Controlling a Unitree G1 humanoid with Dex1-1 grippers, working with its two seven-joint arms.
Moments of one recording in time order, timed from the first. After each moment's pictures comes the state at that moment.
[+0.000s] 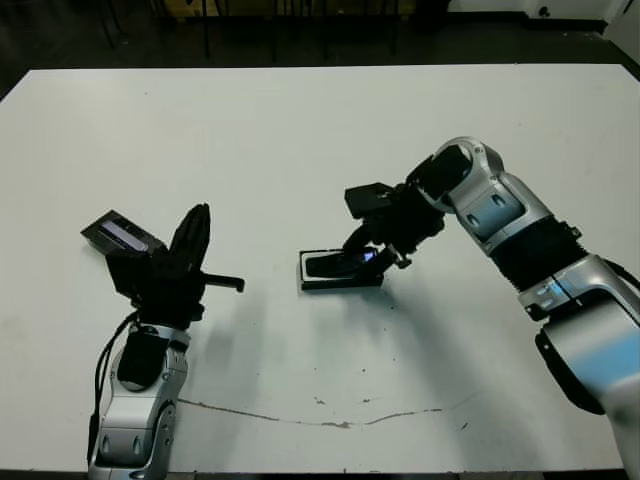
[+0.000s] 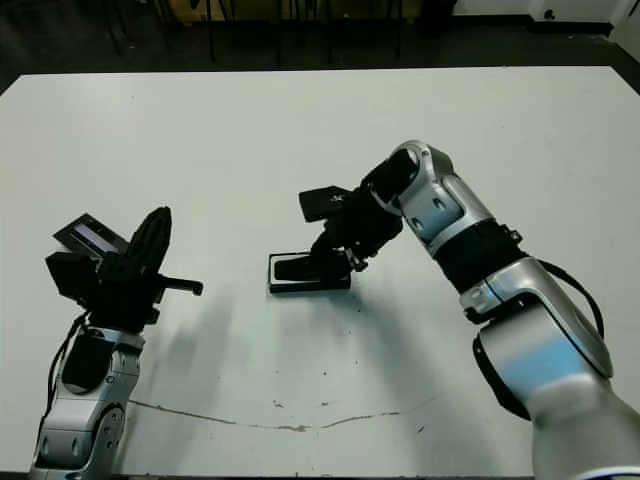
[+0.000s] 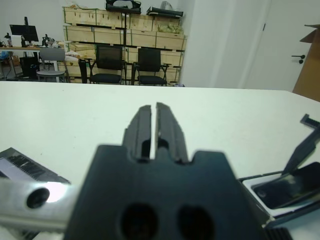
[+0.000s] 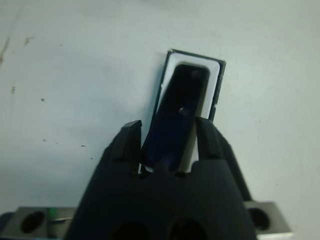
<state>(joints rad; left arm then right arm) 0.10 0.13 0.01 -0.27 -0.16 -0.04 -0.13 -0.99 -0.45 0.58 0.61 -0.12 0.08 1.60</state>
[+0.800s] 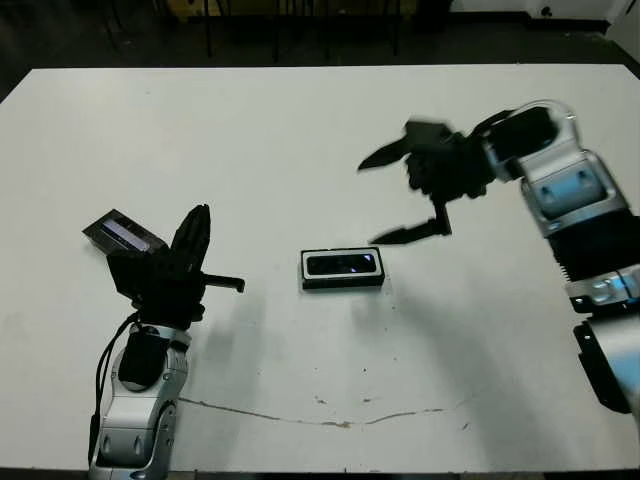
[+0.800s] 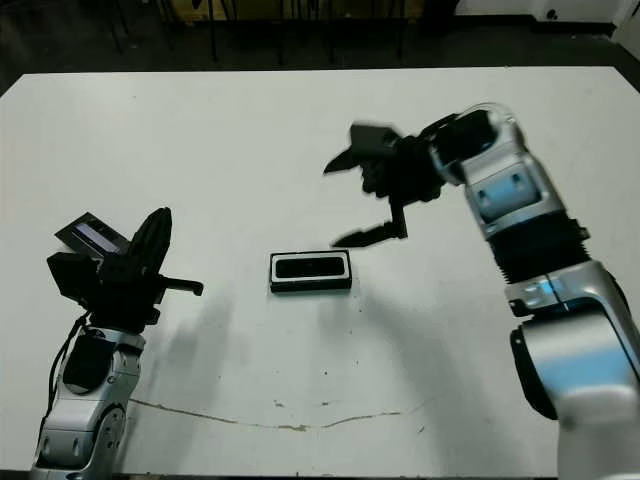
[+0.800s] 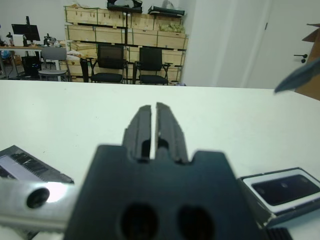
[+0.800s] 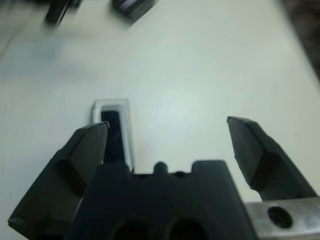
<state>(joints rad) 0.10 0.12 0.00 -0.26 -0.16 -0.04 -0.13 -0.85 -0.56 0.19 0.28 0.05 0.37 1.28</state>
